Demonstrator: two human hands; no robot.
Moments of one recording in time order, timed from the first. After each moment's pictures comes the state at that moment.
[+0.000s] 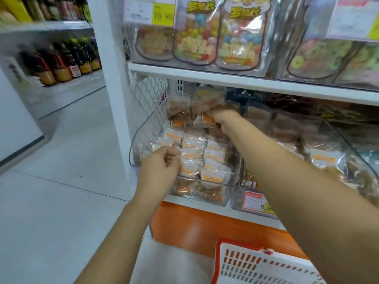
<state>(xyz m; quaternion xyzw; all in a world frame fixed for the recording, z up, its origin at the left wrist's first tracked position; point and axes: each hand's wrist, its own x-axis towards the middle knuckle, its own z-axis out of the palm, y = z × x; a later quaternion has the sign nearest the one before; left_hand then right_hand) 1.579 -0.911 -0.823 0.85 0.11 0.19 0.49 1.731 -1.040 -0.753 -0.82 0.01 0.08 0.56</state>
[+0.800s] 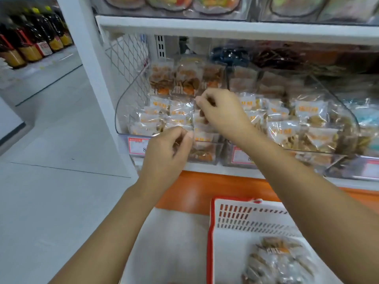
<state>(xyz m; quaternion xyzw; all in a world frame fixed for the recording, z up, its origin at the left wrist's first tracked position) 1.538 -0.941 -0.834 0.85 -0.10 0.24 0.45 1.624 -1.075 -0.787 -0.89 -0.16 -0.13 0.40</state>
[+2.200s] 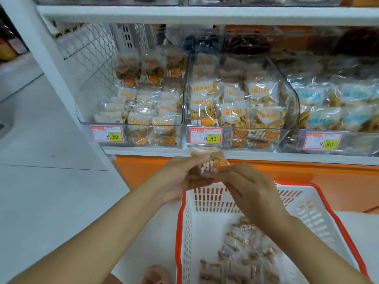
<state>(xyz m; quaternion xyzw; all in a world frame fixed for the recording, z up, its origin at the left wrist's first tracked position) 1.500 -1.042 -0.850 0.56 0.10 -0.31 0.76 1.466 -1.221 -0.874 -0.85 -0.34 -0.30 0.25</state>
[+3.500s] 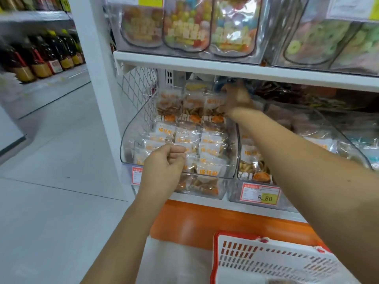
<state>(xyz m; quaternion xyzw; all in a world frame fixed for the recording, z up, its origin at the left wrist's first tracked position) 1.578 -0.924 -0.828 0.81 0.08 0.16 0.56 1.780 -1.086 -0.765 -0.98 -0.05 -0.13 0.13</state>
